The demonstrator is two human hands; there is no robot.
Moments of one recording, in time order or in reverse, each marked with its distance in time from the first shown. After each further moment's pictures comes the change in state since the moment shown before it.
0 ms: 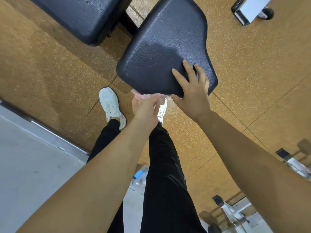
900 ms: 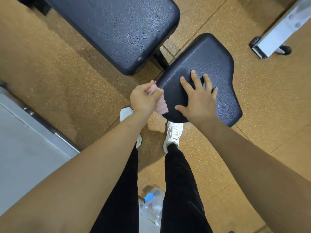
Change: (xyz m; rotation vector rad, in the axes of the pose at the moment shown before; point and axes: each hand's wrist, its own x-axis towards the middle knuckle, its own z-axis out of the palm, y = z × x) left_hand 0.031 0.129 0.013 0.997 0.099 0.715; right_hand 0.077 -0.077 -0.021 -0.135 -0.140 0.094
